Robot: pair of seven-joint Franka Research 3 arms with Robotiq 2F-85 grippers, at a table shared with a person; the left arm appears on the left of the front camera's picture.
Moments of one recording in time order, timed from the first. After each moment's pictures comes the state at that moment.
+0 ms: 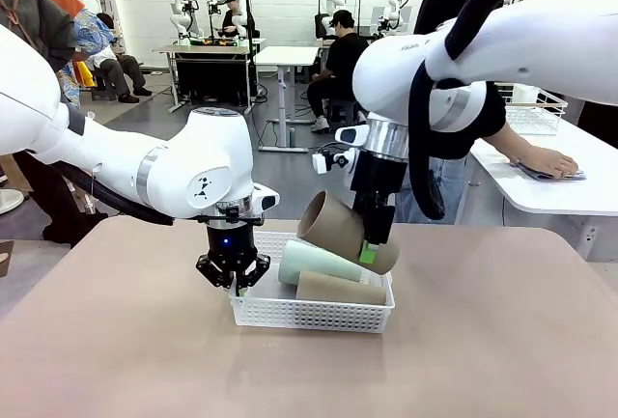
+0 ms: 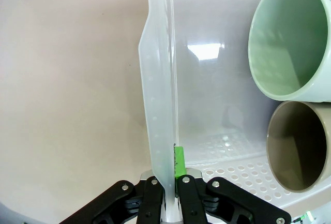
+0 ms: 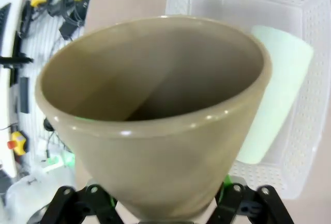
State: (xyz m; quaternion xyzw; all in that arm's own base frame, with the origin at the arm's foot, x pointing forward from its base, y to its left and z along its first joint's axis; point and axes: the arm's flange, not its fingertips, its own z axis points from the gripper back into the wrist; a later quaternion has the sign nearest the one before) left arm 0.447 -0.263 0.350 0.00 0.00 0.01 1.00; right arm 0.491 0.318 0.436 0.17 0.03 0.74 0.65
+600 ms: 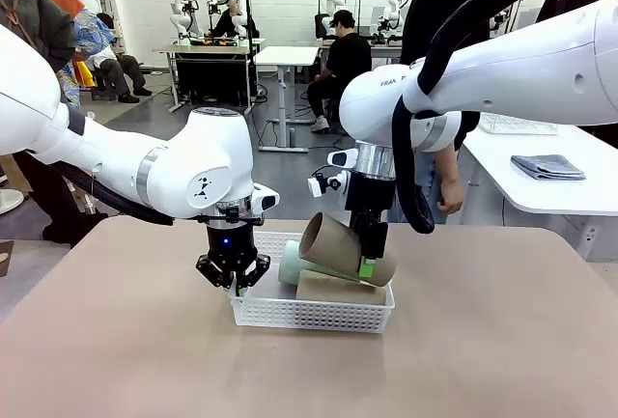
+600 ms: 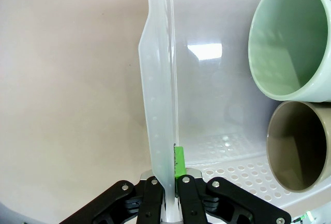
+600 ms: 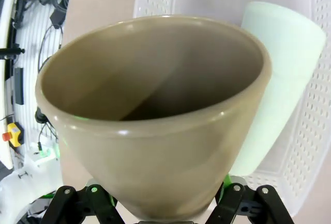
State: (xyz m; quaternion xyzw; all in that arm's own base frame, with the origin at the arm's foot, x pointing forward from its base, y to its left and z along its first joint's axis) left arm 0.447 -0.263 0.350 0.00 0.00 0.01 1.00; right arm 0.514 0.323 0.395 0.16 0.06 0.74 0.65
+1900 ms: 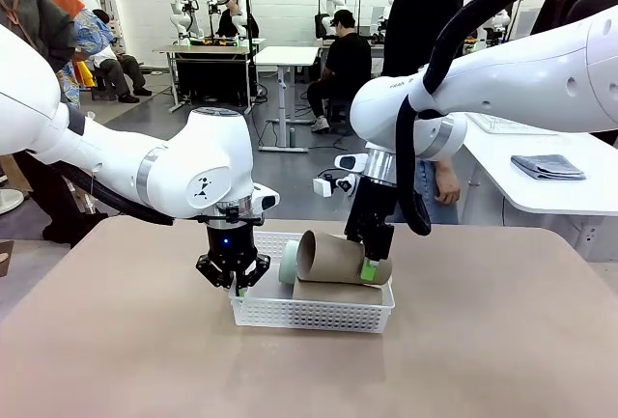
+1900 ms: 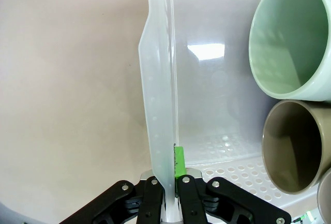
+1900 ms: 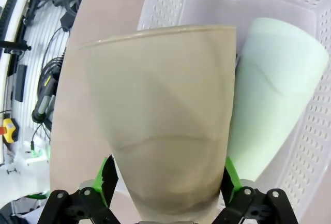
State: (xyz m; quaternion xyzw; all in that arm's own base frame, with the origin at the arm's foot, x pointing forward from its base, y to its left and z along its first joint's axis) left arm 0.447 -0.263 0.350 0.00 0.00 0.01 1.00; right arm 0.527 0.311 0.378 0.22 0.03 0.76 0.61
